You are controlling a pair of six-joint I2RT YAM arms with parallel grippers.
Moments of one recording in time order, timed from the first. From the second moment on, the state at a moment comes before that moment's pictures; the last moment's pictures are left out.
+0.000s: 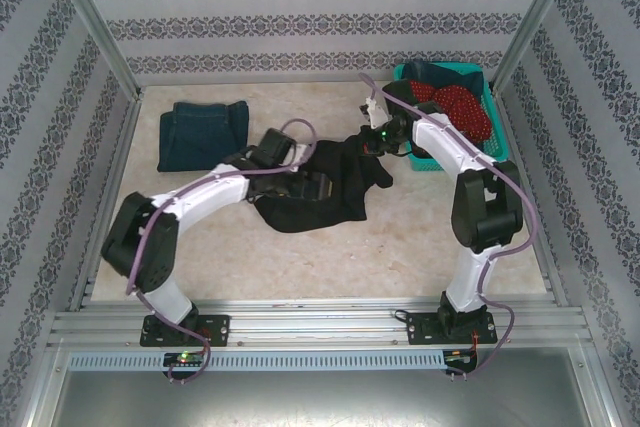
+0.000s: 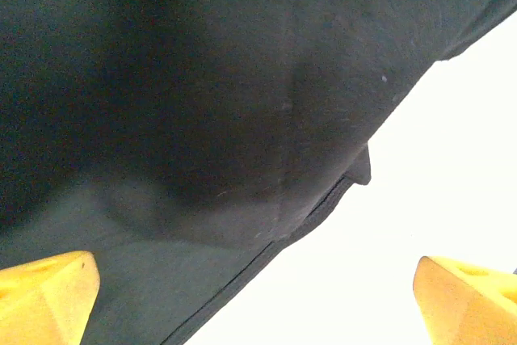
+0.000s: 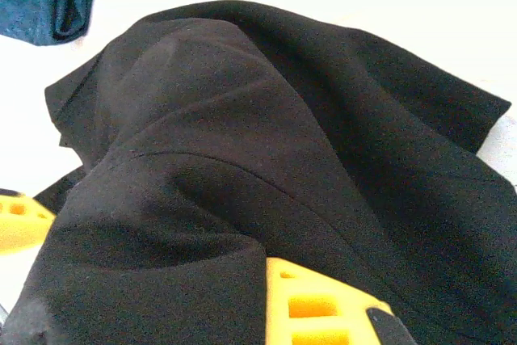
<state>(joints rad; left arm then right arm) -0.56 1.70 1.17 -0.42 0.32 -0.42 0.26 1.88 1.55 -0.77 -0.52 0.16</state>
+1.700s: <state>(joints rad) -0.25 1.44 1.21 -0.80 0.25 0.01 0.43 1.48 1.04 -0.68 -0.48 -0.06</state>
